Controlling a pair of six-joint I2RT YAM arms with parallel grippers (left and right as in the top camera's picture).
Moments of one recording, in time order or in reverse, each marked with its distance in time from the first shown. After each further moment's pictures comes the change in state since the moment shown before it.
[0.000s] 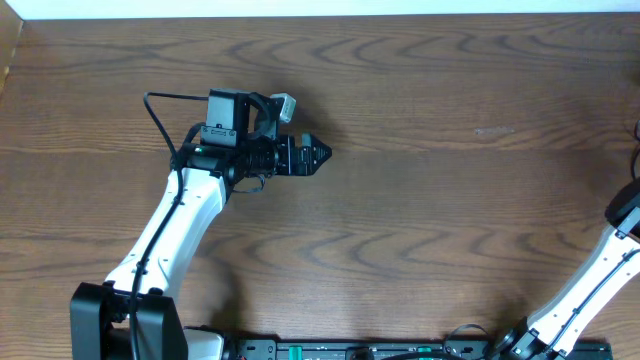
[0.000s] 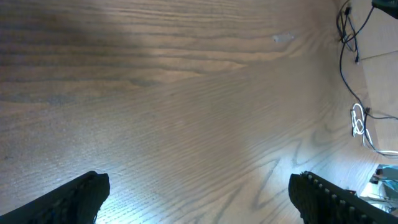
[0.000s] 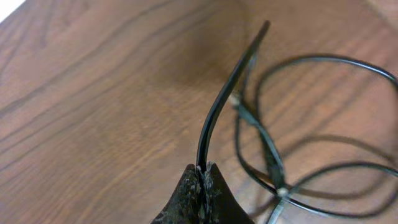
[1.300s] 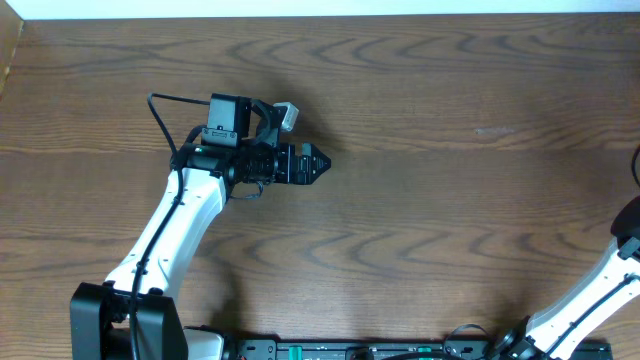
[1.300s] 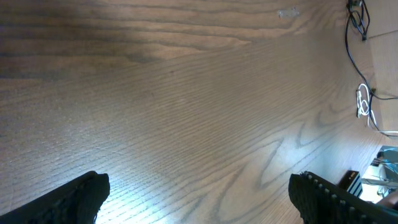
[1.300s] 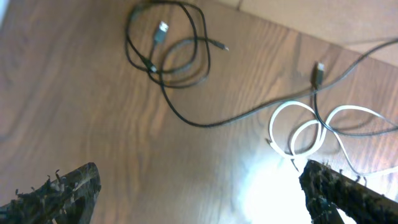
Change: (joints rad) left arm 0.000 0.000 0.000 -0.084 0.011 0.068; right arm 0.017 -0.288 0.302 -0.737 0.365 0.473
